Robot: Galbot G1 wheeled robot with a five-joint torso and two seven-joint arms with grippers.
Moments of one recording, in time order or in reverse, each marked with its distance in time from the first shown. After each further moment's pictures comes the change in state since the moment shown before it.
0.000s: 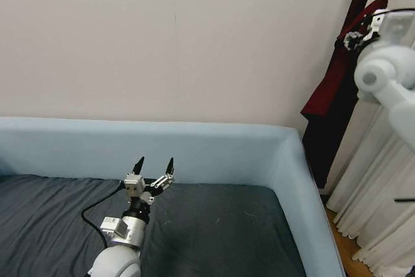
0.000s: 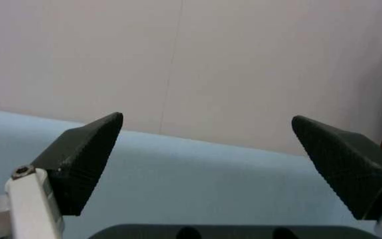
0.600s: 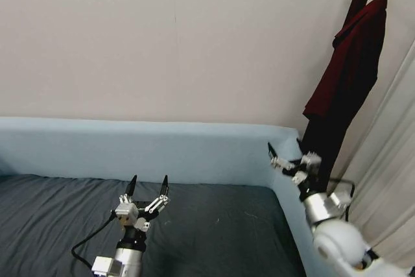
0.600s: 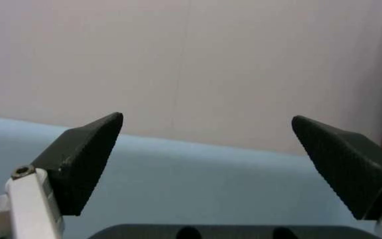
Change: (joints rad) left arm 0.249 -0.327 -0.230 0.013 0.249 -0.110 0.299; right arm -1.072 0.497 0.364 0.075 -0.734 0.553 -0.477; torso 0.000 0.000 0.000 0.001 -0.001
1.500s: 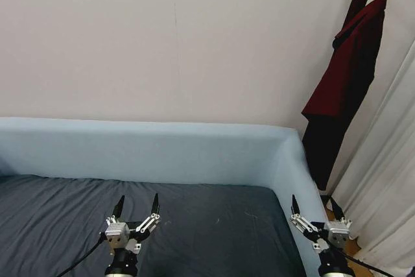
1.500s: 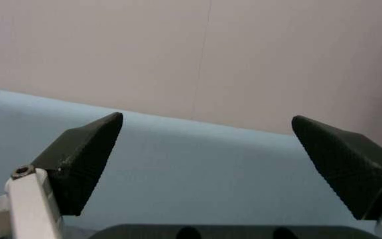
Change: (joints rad) left arm 0.119 -0.054 -0.033 -0.107 0.035 0.083 -0.040; right arm -0.418 0.416 0.307 0.274 -0.320 -0.108 -0.061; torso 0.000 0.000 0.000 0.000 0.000
